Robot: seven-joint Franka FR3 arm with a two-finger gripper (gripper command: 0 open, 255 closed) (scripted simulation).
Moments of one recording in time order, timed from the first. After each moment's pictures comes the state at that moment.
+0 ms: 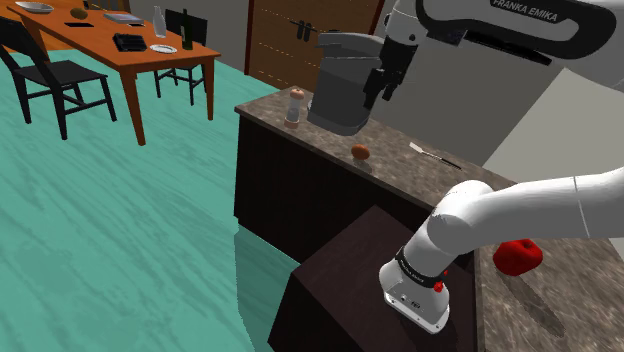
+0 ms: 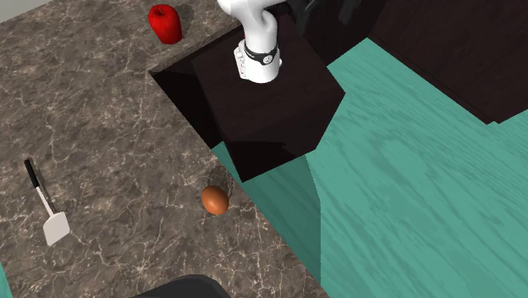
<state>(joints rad) -0.02 -0.75 0.02 -2.29 -0.11 1.59 -0.01</state>
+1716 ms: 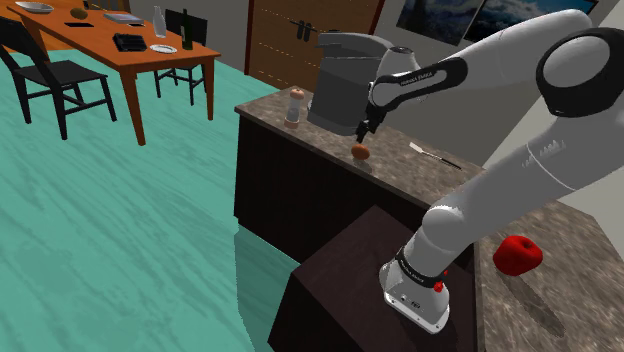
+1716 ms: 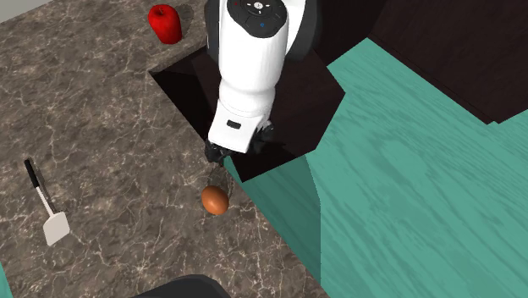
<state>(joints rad) -0.15 -0.28 -0.33 -2.48 -0.34 2.35 -0.29</state>
